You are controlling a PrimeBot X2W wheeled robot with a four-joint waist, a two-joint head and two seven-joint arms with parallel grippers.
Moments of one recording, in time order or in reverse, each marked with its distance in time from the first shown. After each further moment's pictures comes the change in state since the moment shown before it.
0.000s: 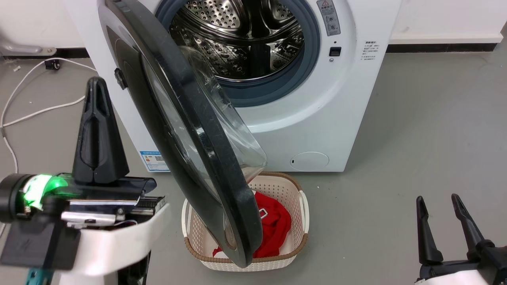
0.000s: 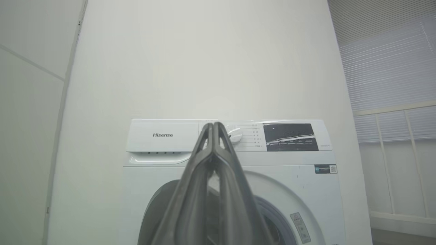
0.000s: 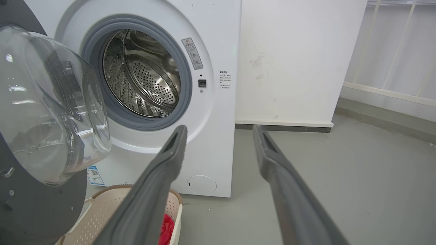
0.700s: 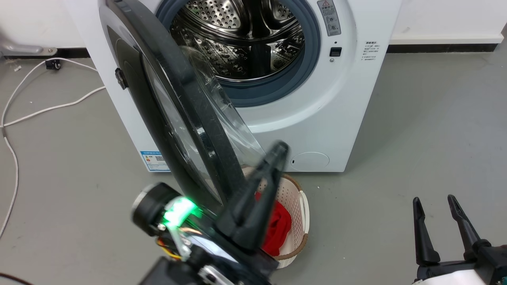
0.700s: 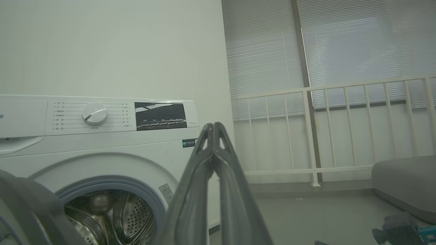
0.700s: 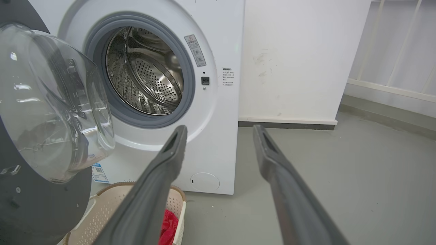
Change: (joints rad) left arm 0.069 0.013 -0.422 -0.130 -0.033 -0.096 0.107; right arm 0.002 0.000 0.010 -0.003 0.007 0.000 0.016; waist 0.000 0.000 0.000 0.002
